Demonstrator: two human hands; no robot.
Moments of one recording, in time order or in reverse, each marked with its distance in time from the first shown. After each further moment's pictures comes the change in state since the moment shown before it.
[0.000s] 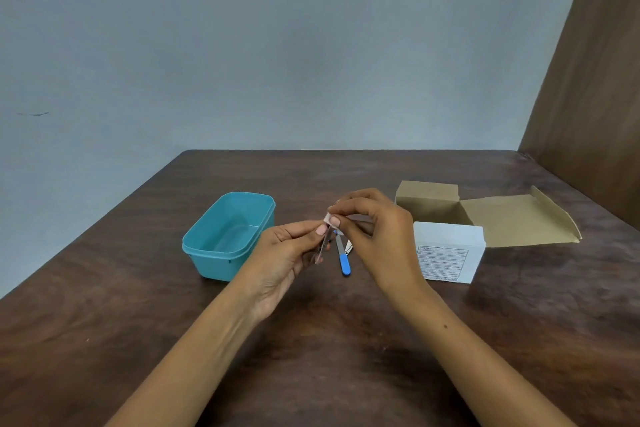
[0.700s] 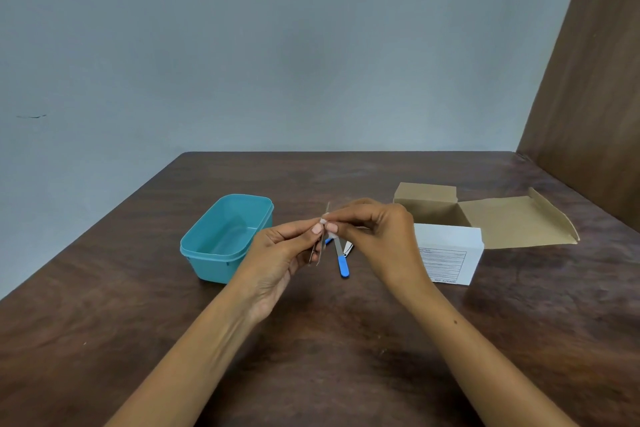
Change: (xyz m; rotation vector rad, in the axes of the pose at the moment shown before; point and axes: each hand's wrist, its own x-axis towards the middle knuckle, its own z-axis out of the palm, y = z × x) left_hand 0.001 0.000 -0.003 -0.026 0.028 0.037; right_hand 0.004 -0.002 -0.009 0.166 -0.149 0.143
